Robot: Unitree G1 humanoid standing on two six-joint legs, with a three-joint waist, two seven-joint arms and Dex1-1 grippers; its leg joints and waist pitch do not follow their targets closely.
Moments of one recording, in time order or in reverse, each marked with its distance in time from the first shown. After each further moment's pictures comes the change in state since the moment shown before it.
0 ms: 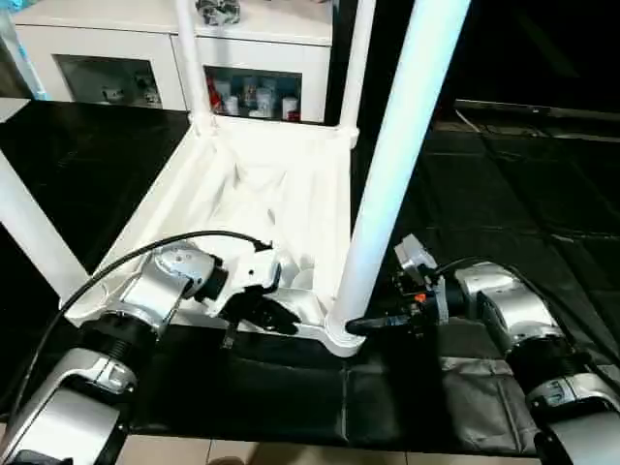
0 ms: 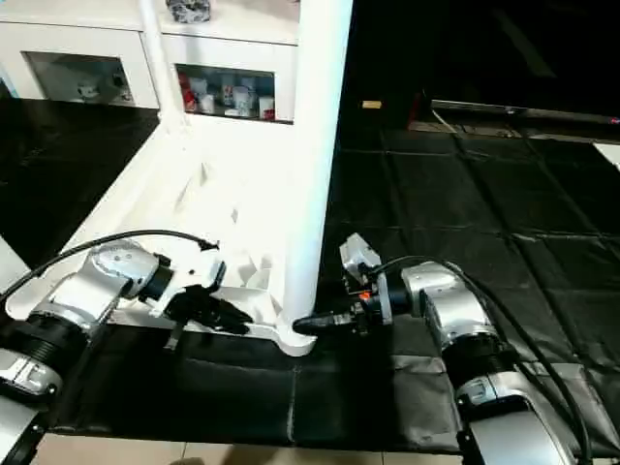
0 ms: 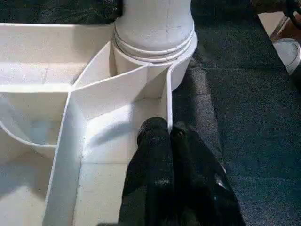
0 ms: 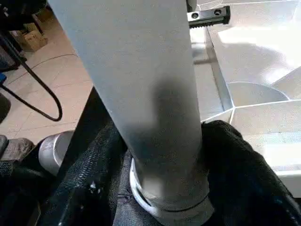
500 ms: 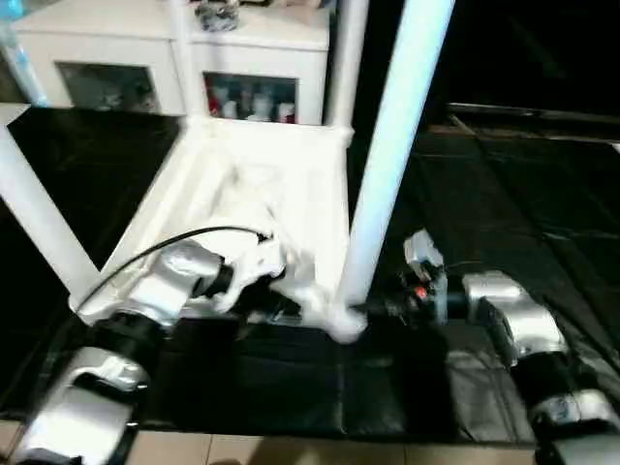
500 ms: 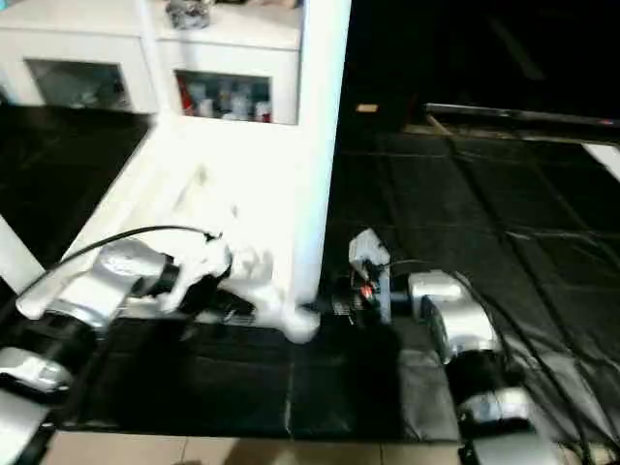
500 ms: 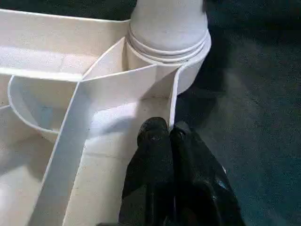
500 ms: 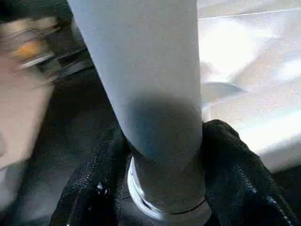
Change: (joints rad) left arm -0.015 -0.104 0.062 0.024 0.047 0.188 0.256; right arm 0.100 0.081 -0.126 -0.123 -0.015 0.081 -0.379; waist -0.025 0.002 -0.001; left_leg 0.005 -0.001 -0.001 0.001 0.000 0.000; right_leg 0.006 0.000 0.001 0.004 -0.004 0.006
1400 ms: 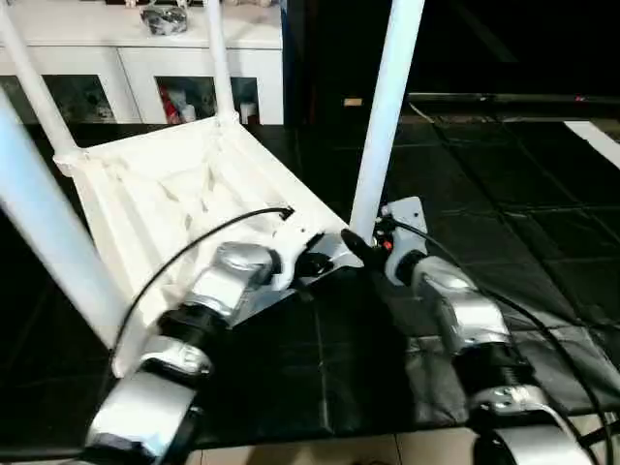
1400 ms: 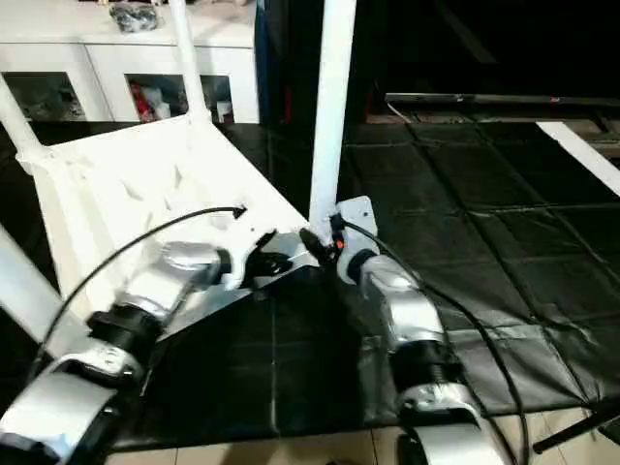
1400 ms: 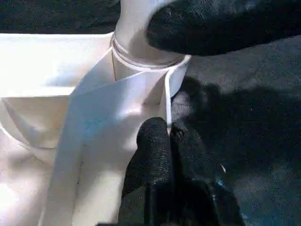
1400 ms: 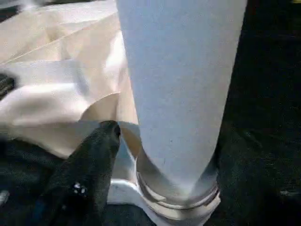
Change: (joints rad) left arm -0.063 -0.175 0.099 0.091 -0.004 0.109 0.356; right arm -0.070 0.163 -0.073 0.006 -0.101 0.033 -0.553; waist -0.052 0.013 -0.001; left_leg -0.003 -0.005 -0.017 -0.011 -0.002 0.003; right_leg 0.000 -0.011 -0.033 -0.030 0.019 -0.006
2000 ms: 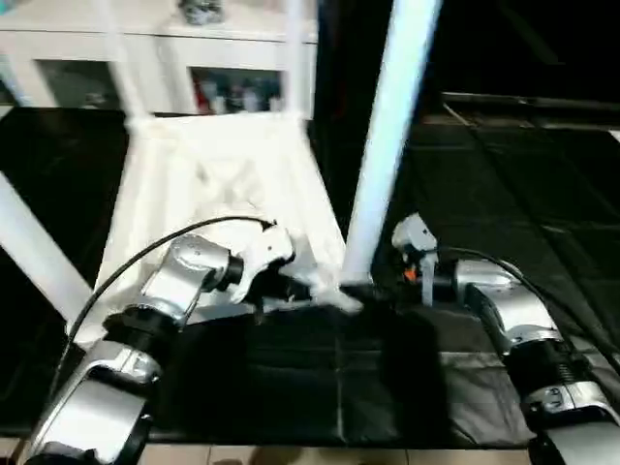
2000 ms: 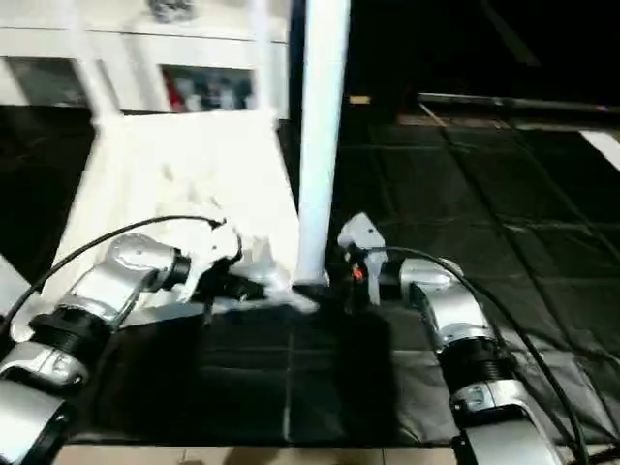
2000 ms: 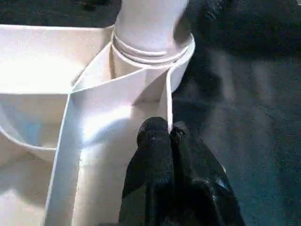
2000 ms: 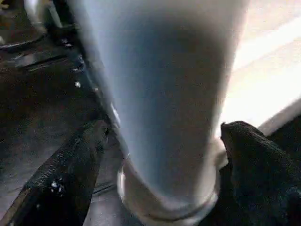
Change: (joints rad) left arm 0.051 0.201 -0.108 -0.090 -0.029 -0.152 -0.463; right arm -0.002 -0.227 0.137 0.045 0.061 -0.097 0.609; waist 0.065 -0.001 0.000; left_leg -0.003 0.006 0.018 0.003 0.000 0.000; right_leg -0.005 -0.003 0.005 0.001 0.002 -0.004
